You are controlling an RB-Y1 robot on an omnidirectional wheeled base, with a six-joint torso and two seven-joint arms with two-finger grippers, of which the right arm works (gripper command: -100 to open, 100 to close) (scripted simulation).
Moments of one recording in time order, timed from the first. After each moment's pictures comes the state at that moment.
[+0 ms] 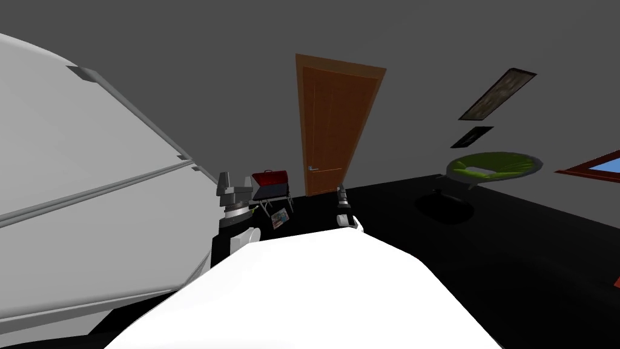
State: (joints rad) arm 0.11 -0.09 -0.10 -1.30 -0.11 -0.74 0.15
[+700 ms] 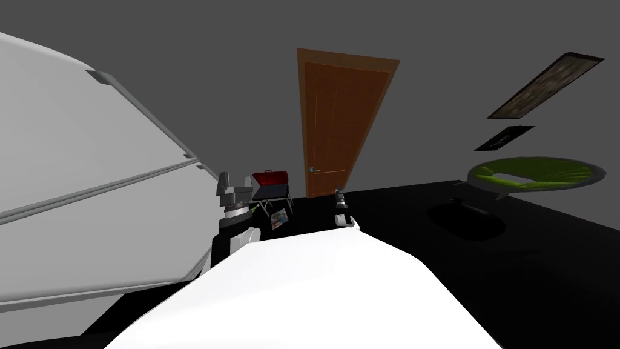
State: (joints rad) arm 0.03 -0.08 -0.11 -1.13 -0.12 -0.75 0.15
